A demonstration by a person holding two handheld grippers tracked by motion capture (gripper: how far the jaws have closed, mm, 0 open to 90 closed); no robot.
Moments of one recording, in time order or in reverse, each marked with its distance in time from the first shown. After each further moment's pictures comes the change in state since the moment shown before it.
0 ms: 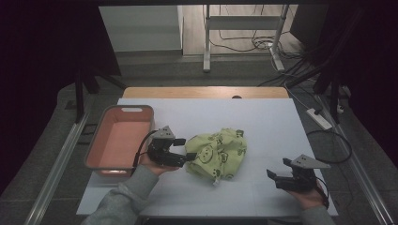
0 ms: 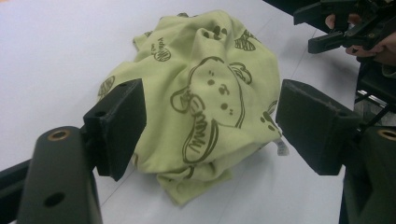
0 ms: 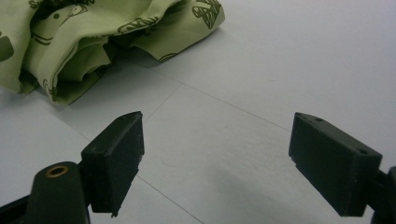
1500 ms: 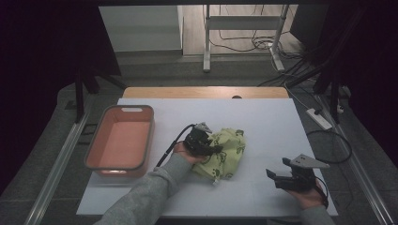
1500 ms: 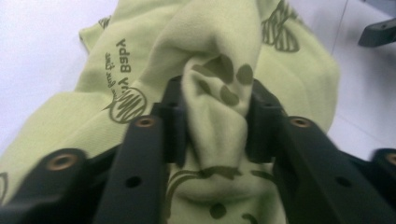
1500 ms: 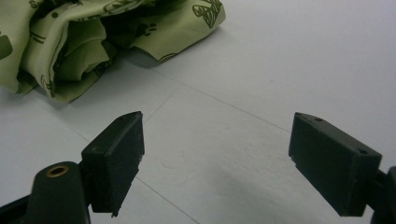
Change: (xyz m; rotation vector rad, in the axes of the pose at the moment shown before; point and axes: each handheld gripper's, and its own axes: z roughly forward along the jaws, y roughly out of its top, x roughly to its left) left arm 0.005 0.038 0.114 0.160 -0.064 0.031; right arm 0.000 0.000 0.002 0.002 0.000 0.000
